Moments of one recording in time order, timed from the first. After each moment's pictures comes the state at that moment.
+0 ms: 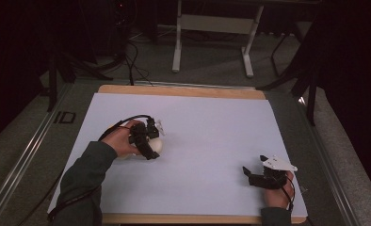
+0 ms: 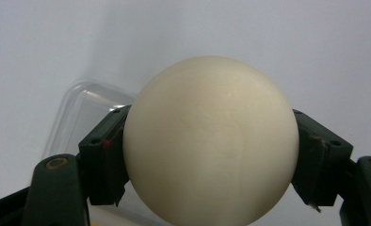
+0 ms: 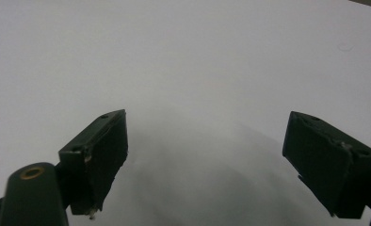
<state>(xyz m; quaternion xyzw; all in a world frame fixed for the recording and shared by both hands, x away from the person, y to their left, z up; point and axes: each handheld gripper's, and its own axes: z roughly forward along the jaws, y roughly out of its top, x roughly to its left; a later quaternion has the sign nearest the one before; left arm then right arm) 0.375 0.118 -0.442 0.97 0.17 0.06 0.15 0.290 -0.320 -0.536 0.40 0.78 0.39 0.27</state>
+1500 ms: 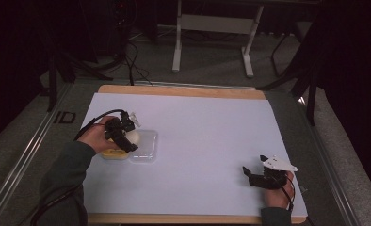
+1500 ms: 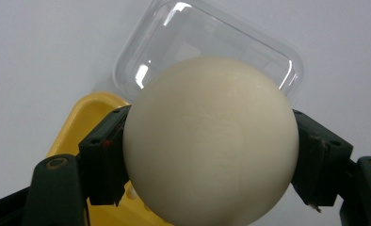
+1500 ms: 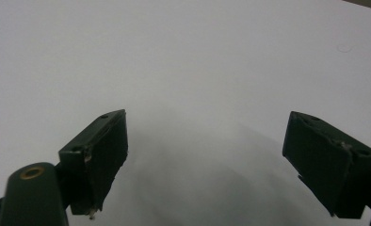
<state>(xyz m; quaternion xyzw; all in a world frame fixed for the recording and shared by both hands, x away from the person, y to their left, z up) 0.384 0.189 -0.444 0.95 0.25 0.09 0.14 0.290 -0.320 -0.536 0.40 0.78 0.39 0.27</state>
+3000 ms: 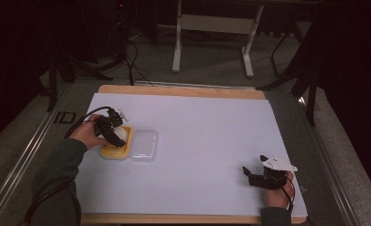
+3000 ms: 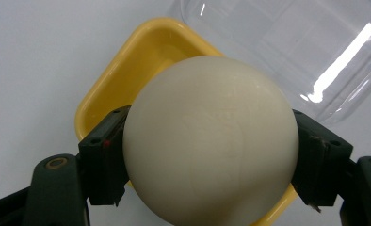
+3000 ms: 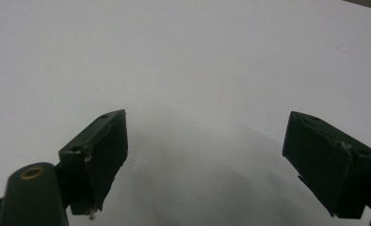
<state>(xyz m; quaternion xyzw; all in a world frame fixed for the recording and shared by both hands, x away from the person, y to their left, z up) 0.406 0.229 -0.464 0.93 0.33 0.08 0.11 0.290 -0.320 -0.536 0.40 0.78 0.39 0.27</state>
